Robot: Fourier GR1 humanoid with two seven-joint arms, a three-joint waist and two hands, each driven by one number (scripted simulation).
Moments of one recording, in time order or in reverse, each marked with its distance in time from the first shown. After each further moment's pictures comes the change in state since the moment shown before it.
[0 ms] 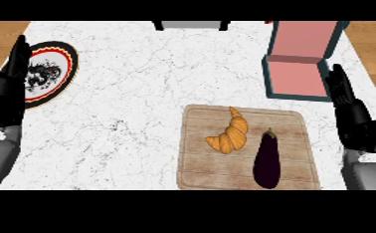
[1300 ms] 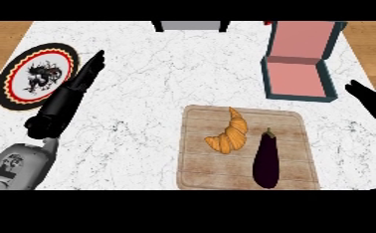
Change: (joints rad) left arm 0.008 -0.083 -0.172 -0.167 0.051 -0.315 0.050; right arm 0.197 -0.572 0.107 -0.784 0.301 0.333 0.687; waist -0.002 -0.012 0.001
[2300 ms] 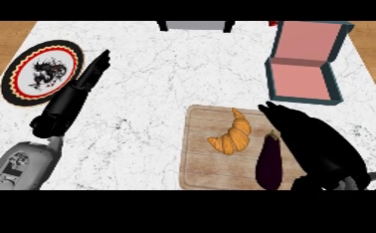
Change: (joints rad) left arm -0.010 -0.038 0.017 0.007 -0.033 -0.038 0.000; right arm -0.479 0.227 0.522 0.120 -0.060 0.235 0.603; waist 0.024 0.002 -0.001
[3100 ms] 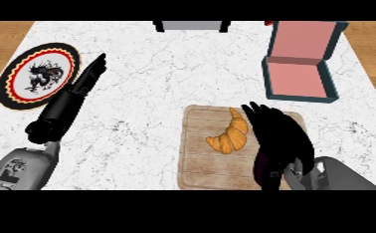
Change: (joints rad) left arm 0.044 -0.019 0.035 -0.032 -0.028 -0.017 0.011; right arm -0.058 0.144 0.128 0.212 0.156 -0.002 0.011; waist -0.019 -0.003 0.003
